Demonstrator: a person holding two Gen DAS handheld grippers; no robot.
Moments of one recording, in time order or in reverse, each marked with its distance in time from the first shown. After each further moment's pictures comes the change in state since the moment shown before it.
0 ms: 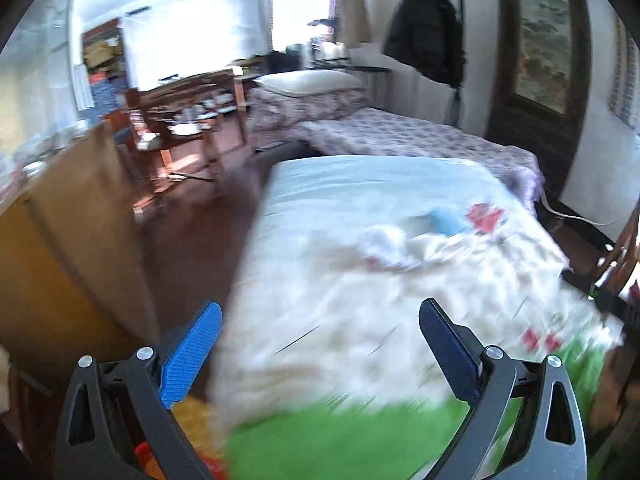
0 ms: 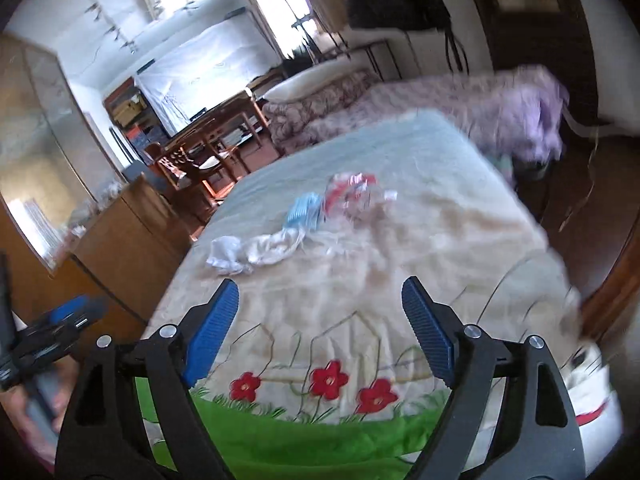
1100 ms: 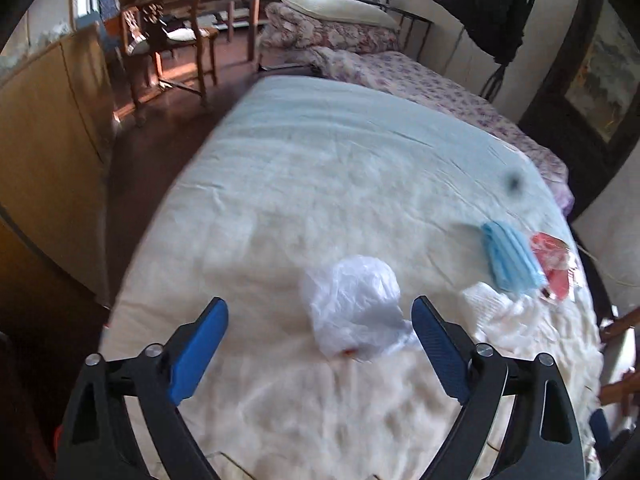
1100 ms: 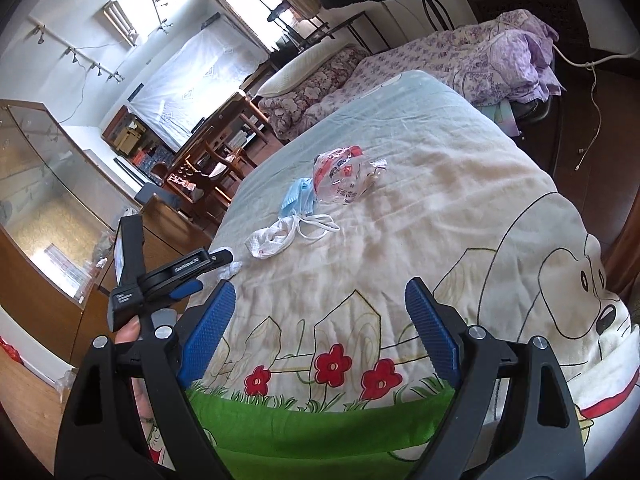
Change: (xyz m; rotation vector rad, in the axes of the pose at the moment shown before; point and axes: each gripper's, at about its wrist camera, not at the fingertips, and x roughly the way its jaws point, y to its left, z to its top) left arm 0.171 0.016 0.034 -0.240 0.269 -0.065; right arm 0.005 -0.021 -0.007 0.155 0.035 0.059
